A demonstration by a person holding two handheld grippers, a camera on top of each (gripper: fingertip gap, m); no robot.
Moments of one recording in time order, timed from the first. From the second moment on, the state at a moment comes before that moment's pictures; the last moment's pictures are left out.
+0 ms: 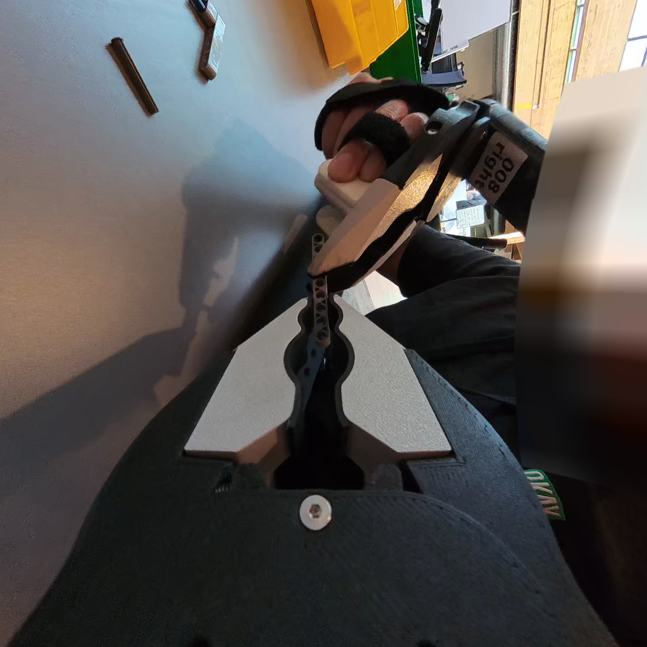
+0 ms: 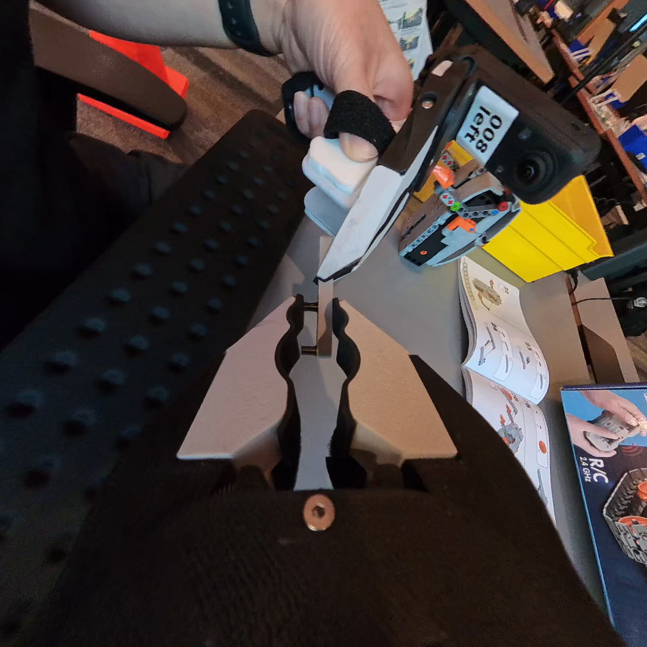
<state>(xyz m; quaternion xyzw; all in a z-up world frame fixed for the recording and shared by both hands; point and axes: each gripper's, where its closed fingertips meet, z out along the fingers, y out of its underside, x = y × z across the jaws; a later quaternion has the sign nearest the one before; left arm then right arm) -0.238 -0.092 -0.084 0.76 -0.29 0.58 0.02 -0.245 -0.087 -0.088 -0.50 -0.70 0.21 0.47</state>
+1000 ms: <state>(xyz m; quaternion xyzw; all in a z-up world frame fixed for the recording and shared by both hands) -0.217 -0.051 -0.051 0.69 -0.23 0.65 -0.21 -0.205 -0.023 -0.035 -0.63 -0.27 0.68 0.28</state>
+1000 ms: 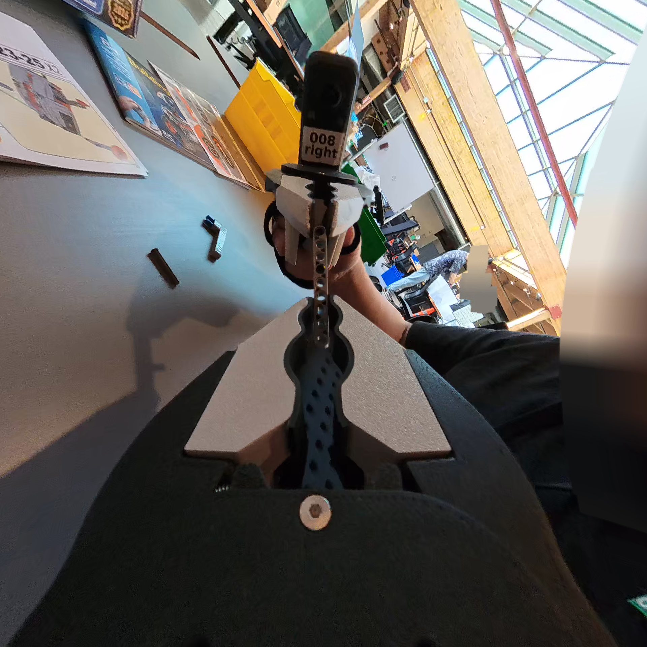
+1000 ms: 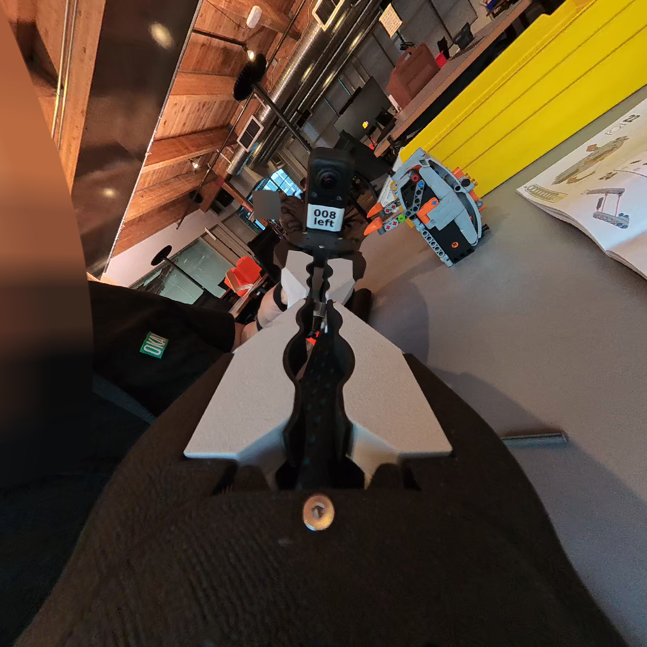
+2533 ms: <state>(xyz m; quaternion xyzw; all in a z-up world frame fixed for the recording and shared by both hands) -0.210 -0.052 0.030 0.56 -0.21 0.73 -0.34 -0.251 -0.061 0.009 -0.57 -0.25 0.65 0.43</state>
